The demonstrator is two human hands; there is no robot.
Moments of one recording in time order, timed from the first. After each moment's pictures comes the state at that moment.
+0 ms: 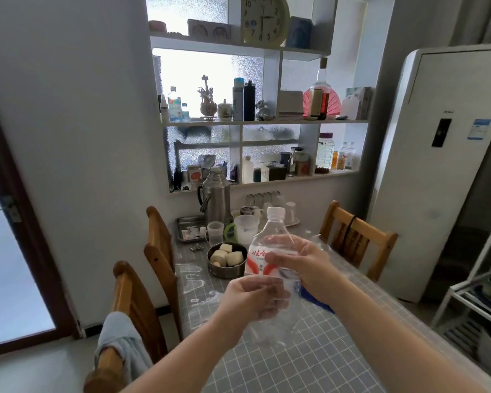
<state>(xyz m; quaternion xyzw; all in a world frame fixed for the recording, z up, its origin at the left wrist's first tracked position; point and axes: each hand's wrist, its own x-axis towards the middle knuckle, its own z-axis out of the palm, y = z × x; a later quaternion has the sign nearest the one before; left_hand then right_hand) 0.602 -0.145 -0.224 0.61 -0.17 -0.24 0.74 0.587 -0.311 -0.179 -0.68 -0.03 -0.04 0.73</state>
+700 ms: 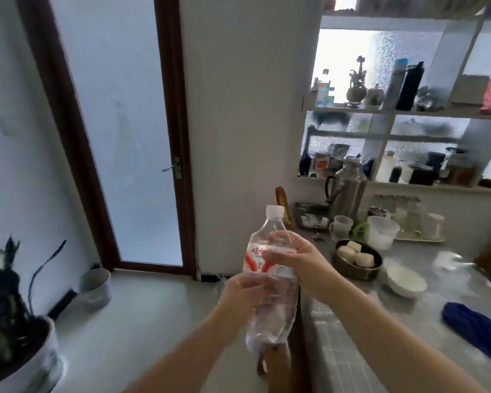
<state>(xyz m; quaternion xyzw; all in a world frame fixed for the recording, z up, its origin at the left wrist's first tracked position) 0.609 0.174 -0.260 0.65 -0.01 -0.07 0.76 0.659 0.021 -0.208 -0.66 -0.15 0.13 0.72</state>
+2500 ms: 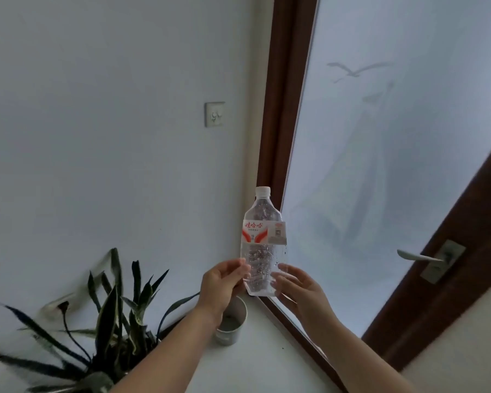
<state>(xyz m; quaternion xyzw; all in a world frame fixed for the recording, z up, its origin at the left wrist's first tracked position) 1.093 0.879 -0.338 0.50 0.37 0.33 0.72 1.225 0.751 -0.329 -0.56 -0.22 0.43 0.67</state>
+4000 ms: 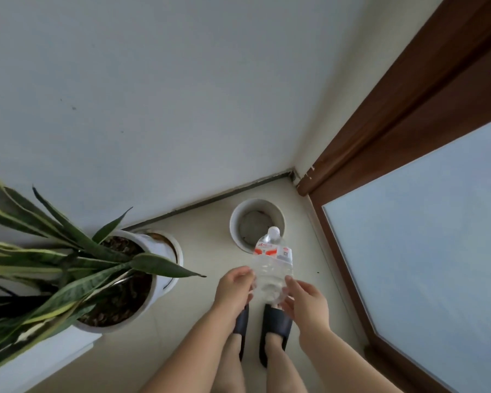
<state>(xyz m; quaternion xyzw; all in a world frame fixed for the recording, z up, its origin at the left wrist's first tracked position) 1.279 1.102 -0.726 0.22 0.71 0.09 0.66 1.401 1.041 -0.714 -0.77 0.09 0.54 0.33</state>
